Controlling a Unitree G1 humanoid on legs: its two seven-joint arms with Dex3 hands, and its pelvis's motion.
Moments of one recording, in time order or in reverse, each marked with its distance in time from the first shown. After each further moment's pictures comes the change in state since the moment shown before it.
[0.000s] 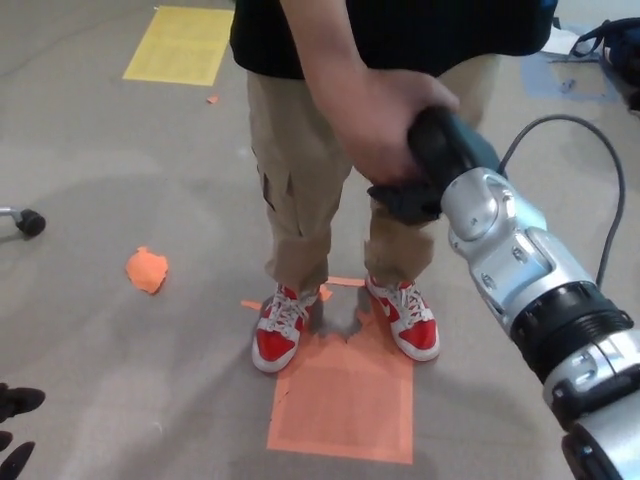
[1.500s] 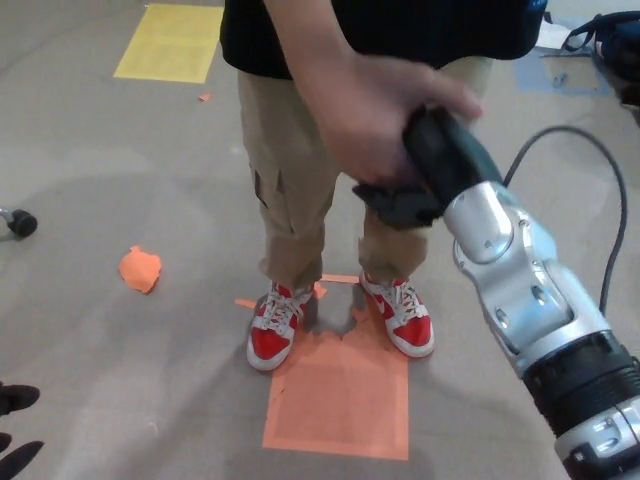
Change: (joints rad) left_arm -0.015 0.006 0.013 0.024 -0.001 0.000 -0.005; right_arm 0.201 -0.009 0.000 -0.386 0.027 0.048 0.055
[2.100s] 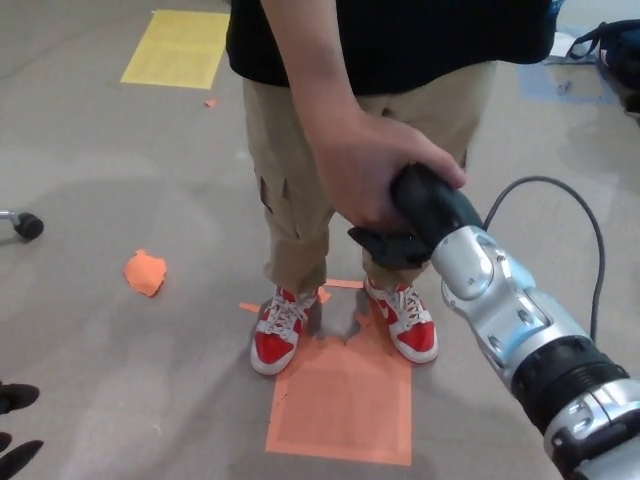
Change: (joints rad) left_arm -0.010 0.002 0.004 0.009 0.000 0.000 -0.011; right_arm -0.043 0.005 0.024 0.374 0.042 -0.248 -0.054
